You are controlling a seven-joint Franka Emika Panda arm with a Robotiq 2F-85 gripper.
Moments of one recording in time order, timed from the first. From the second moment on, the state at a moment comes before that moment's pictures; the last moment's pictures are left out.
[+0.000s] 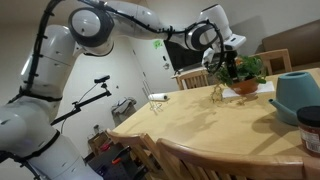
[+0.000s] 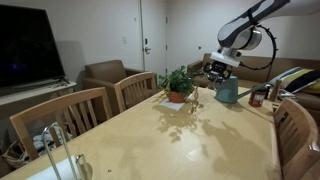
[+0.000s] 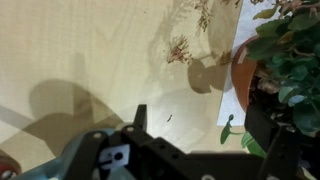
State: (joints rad) arm -0.19 0.84 -0.13 -1.33 0.33 2.38 0.63
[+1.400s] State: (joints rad) arm -0.14 1.19 -0.18 -0.79 0.16 2.26 0.83
